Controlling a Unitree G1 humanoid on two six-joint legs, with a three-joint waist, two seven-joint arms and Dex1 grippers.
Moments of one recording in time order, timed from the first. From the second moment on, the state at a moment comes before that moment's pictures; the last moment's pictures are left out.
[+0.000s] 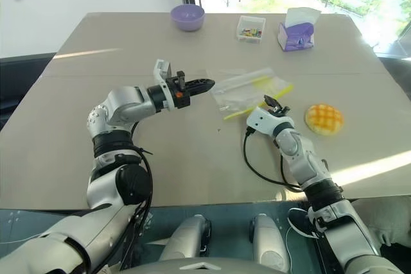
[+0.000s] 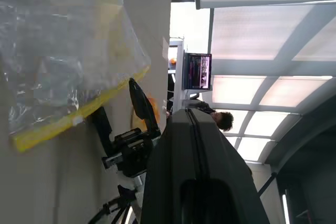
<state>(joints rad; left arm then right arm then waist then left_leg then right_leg) -0.90 0.16 0.65 0.52 -1.76 1.40 0.65 -0.46 -0.39 0.29 0.31 -0.53 0.00 0.10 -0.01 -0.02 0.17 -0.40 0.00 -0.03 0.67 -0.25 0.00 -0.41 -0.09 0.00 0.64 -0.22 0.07</state>
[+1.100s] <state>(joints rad) -0.62 0.28 0.38 0.40 -1.95 1.30 0.67 -0.30 -0.34 0.31 -0.01 -0.44 0.02 0.29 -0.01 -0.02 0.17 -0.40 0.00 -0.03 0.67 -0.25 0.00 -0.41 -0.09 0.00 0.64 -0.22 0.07</state>
